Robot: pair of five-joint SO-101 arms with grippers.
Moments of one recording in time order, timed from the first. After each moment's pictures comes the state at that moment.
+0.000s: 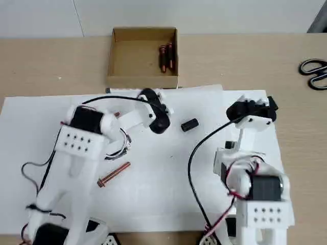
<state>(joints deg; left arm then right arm) 12.5 -22.8 18.1 97.3 -38.6 -3.7 -64.3 48.8 82.0 -7.8</state>
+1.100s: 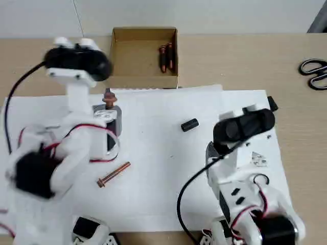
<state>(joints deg) 13.5 -42.1 1.4 92.7 15.3 -13.8 -78.8 37.6 84.4 -2.6</state>
